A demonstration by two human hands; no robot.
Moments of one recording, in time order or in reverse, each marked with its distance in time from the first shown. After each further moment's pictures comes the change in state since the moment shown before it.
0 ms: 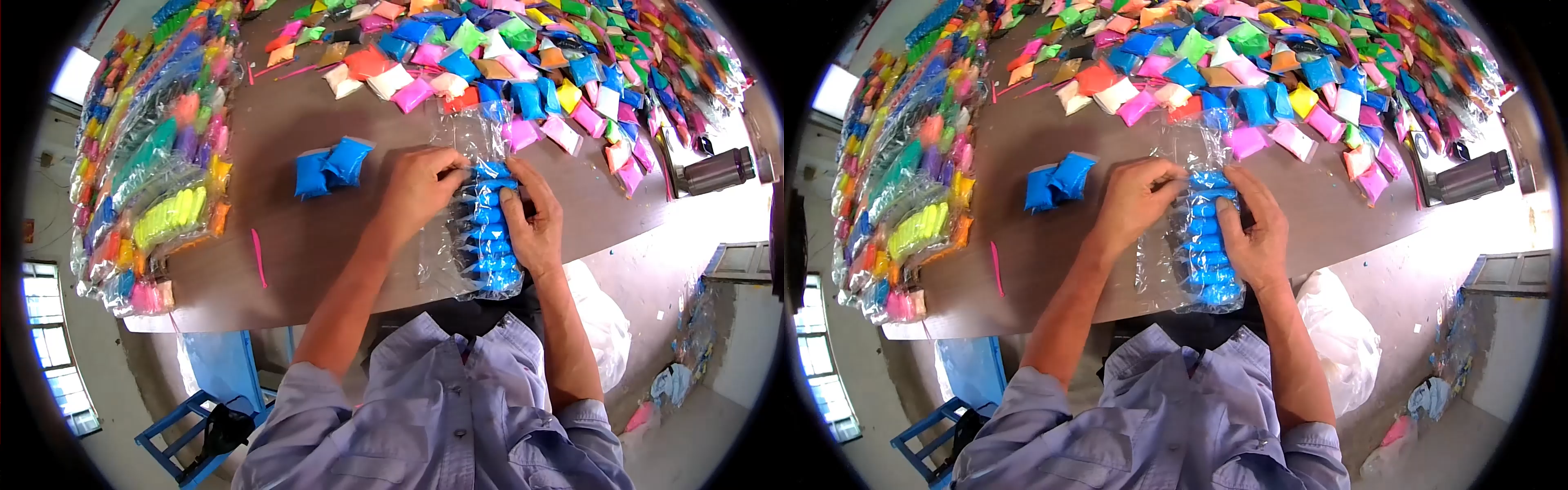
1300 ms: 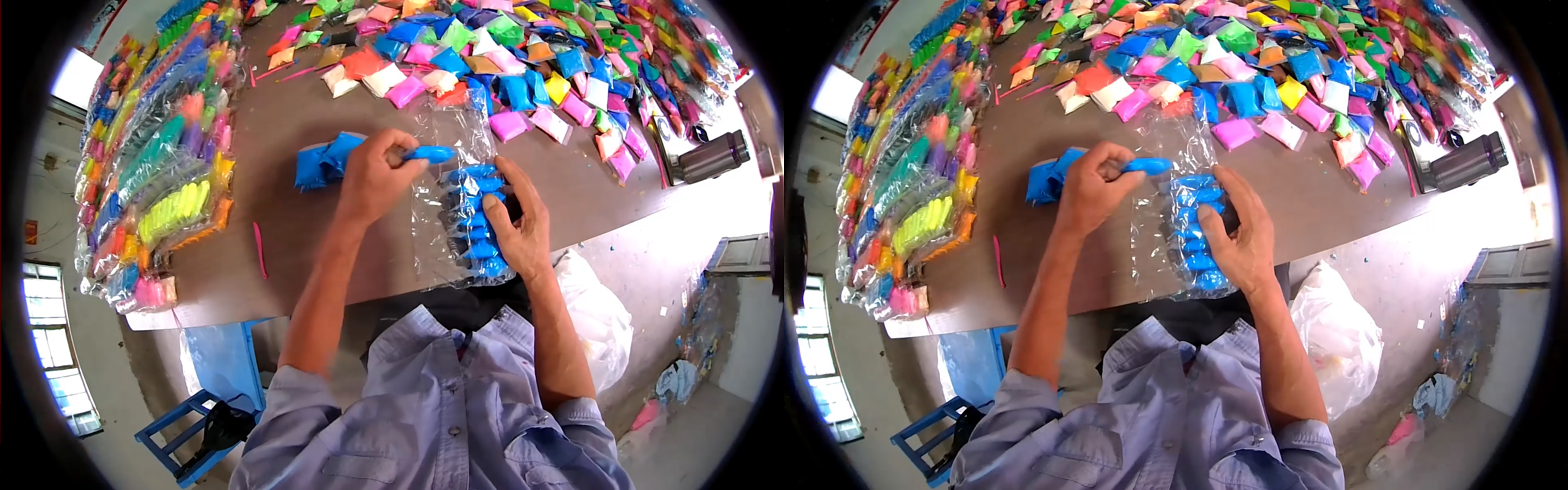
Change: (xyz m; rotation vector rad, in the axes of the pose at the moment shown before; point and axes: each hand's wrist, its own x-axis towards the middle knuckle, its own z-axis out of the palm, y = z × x) left_hand -0.018 -0.010 -0.037 -0.018 0.136 -0.049; right_hand -0.023 -0.006 -0.005 -0.039 -0.056 0.014
